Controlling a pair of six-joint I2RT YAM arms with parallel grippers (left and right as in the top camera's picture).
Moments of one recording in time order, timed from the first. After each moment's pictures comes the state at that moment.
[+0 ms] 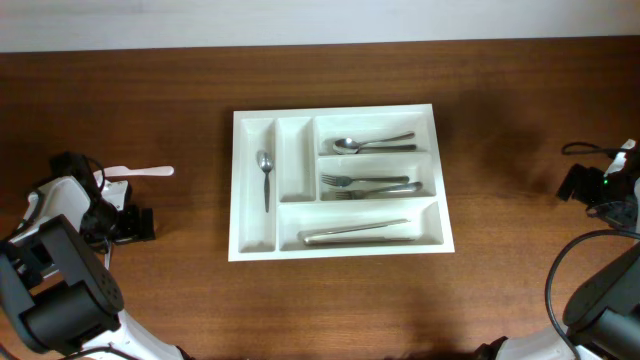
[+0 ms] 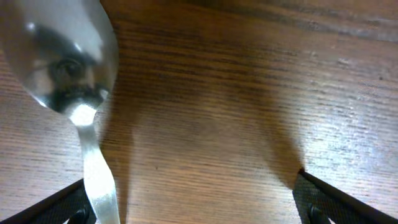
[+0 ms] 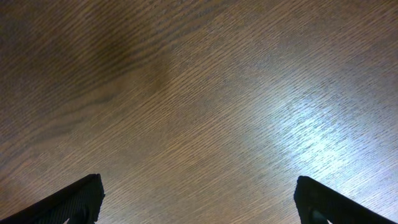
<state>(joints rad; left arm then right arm) 0.50 1.93 1.20 -0.86 -0.03 0.35 -0.65 1.77 1.39 -1.00 0.04 -0.02</state>
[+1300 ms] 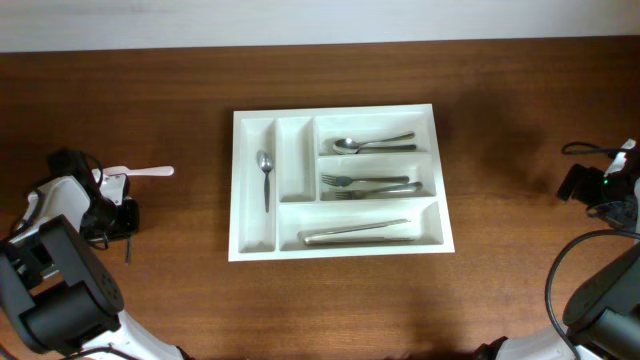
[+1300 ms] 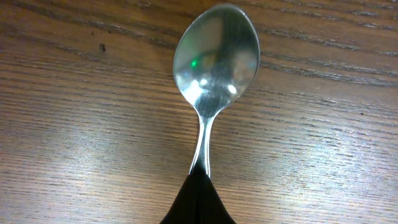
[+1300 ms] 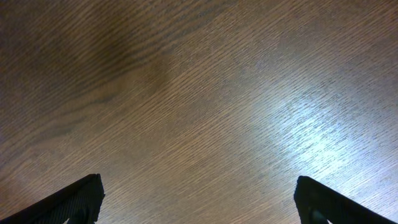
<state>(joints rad) 0.50 1.93 1.21 -0.80 -0.01 0.35 -0.65 1.77 1.39 -1.00 0.04 -0.02</state>
